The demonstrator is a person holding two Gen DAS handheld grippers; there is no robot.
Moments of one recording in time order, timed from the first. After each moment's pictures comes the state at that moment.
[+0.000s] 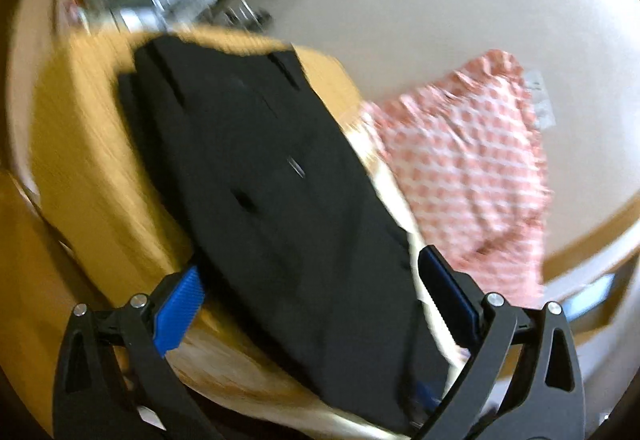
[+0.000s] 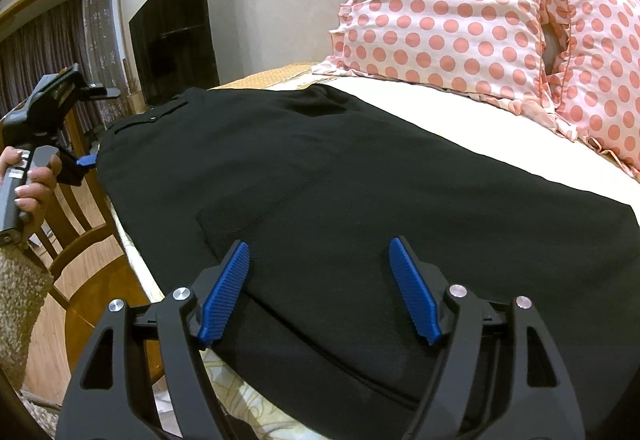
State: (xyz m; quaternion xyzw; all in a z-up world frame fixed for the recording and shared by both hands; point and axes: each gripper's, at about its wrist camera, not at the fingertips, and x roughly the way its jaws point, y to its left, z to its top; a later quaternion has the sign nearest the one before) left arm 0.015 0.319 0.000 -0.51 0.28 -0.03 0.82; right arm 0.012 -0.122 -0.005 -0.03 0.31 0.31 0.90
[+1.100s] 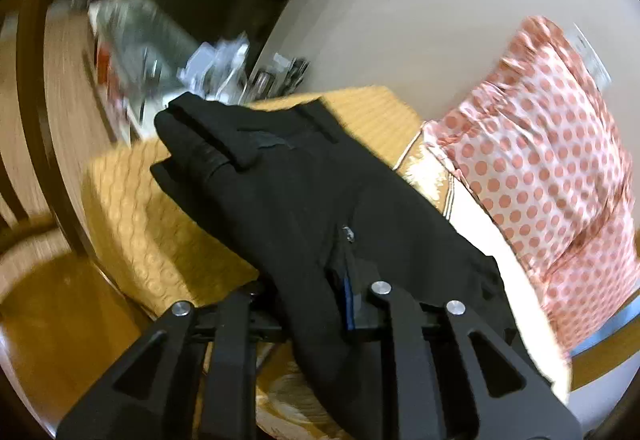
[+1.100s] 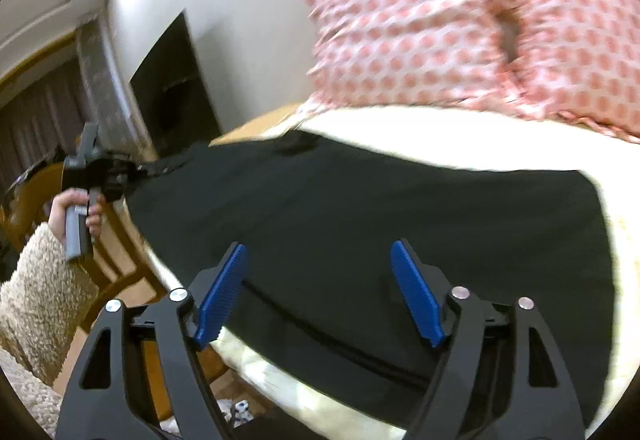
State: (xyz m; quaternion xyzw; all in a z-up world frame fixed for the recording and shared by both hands) left arm 0.047 0.303 0.045 -0.31 0.30 0.16 0.89; right arm -0.004 -0.220 0.020 0.08 0.26 0.30 0.91
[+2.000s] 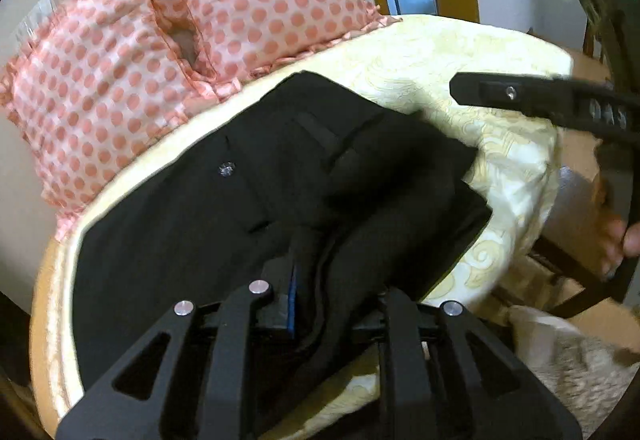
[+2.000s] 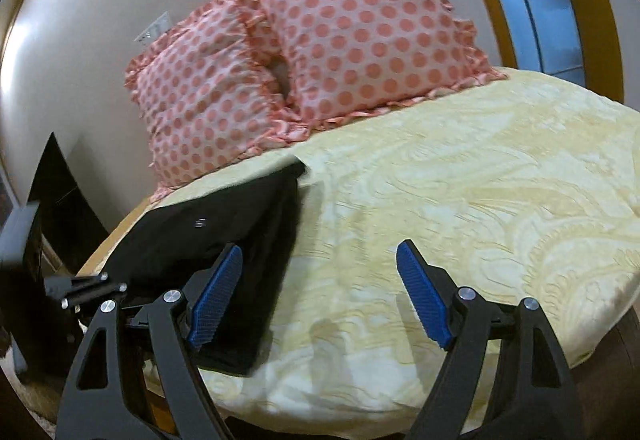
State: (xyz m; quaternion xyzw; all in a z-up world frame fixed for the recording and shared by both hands) left arm 0.001 -0.174 0.022 0.27 0.30 -0.25 0.88; right arm -0.040 -0.415 -0.003 0.22 0.25 0.06 0.94
